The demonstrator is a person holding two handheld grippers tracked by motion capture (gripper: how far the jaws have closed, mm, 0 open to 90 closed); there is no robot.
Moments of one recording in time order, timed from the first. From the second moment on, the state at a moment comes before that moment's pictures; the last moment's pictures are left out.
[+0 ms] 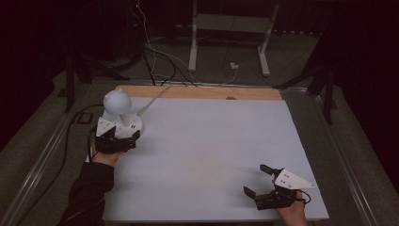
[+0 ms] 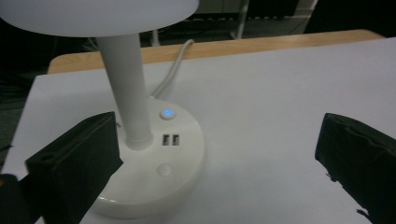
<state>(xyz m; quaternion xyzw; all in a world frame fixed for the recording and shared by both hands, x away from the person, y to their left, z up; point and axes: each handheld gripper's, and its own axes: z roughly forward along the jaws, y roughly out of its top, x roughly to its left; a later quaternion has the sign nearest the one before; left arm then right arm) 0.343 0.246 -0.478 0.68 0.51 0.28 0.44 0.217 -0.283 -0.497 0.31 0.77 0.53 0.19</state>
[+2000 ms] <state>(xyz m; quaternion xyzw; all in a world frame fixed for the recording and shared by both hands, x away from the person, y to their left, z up) 0.370 0.258 -0.511 0.69 0.54 0.27 0.39 0.218 -0.283 -0.498 0.32 0.77 0.53 0.18</state>
